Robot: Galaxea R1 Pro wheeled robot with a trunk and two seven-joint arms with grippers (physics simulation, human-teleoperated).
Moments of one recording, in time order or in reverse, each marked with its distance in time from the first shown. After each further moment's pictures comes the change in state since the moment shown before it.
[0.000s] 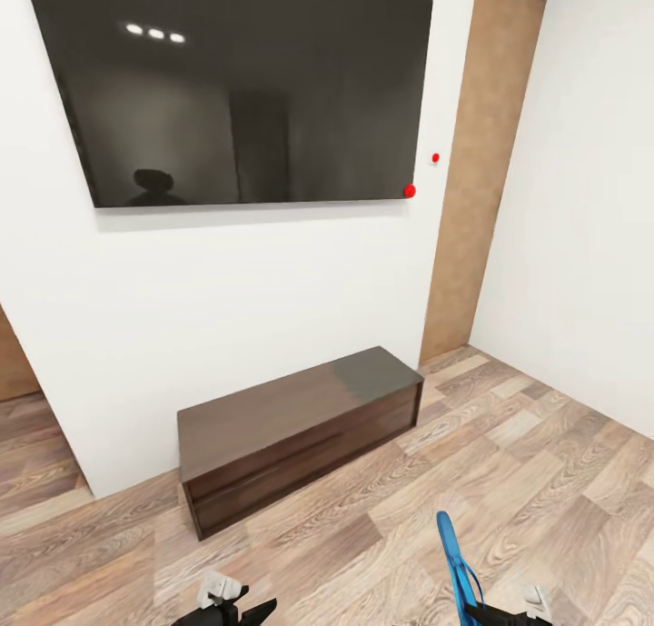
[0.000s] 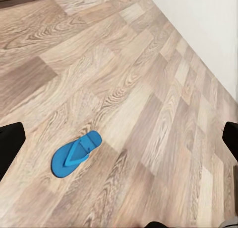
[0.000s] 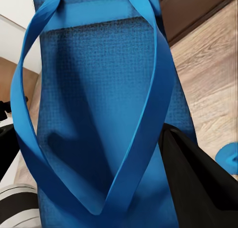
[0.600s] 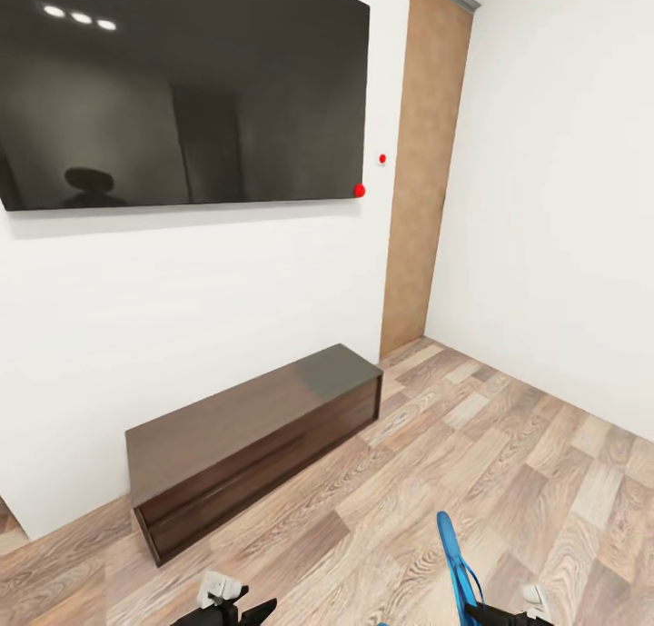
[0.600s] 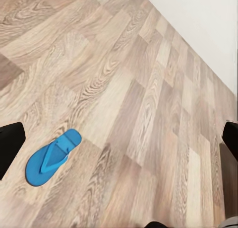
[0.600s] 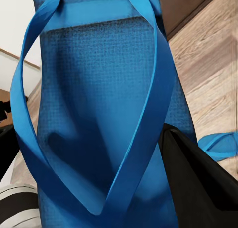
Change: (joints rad) left arm 0.000 0.000 0.000 0.000 0.000 0.000 0.000; right arm 0.000 0.000 0.000 0.001 0.000 0.000 0.000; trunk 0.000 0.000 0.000
